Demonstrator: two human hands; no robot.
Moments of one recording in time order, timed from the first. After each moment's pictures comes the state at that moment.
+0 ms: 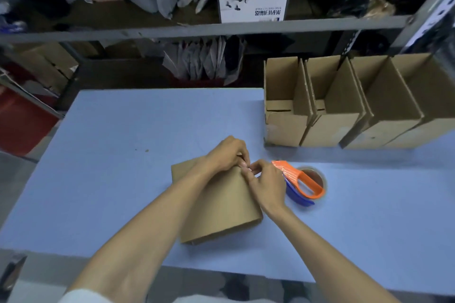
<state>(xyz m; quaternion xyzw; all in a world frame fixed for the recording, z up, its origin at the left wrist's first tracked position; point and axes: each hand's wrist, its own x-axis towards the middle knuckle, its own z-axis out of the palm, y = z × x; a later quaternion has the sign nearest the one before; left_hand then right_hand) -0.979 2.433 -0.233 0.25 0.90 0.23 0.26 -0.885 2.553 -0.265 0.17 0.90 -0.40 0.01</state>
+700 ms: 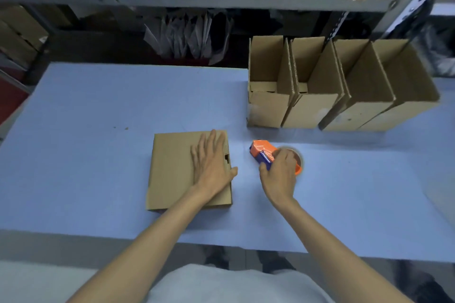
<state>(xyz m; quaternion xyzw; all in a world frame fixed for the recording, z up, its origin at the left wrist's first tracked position) -0.878 2.452 -0.270 0.03 0.98 0.15 0.12 -0.845 2.610 -0.281 0.21 0.93 -0.30 -0.02</state>
